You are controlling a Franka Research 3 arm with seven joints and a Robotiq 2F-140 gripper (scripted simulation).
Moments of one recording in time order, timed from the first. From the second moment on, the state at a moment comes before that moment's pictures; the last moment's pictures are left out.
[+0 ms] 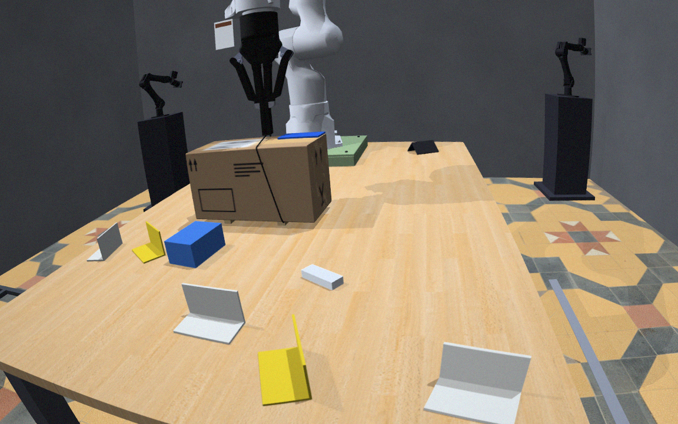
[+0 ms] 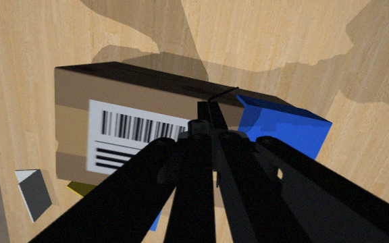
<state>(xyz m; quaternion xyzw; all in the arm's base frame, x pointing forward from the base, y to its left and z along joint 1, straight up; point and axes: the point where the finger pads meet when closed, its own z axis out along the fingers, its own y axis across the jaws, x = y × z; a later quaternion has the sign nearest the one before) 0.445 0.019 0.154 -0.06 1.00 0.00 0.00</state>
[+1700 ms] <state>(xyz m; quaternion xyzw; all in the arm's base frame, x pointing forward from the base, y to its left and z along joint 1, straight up) 0.430 0.021 0.163 -0.06 1.00 0.00 0.01</state>
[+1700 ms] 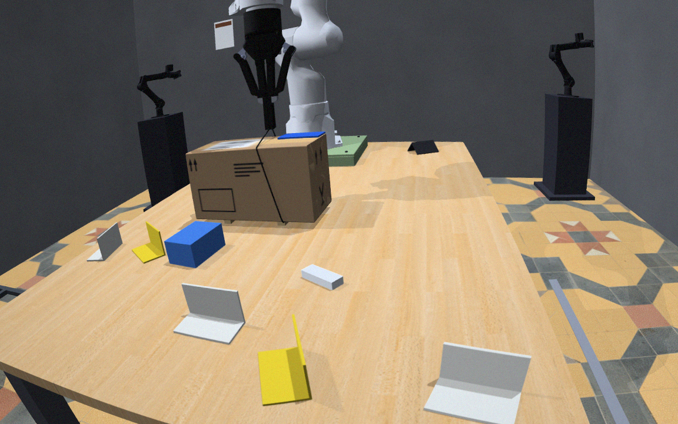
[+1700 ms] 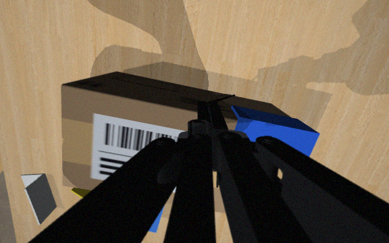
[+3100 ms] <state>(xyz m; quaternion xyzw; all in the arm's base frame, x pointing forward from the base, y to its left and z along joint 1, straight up) 0.420 0.035 0.164 -0.07 1.00 0.00 0.01</state>
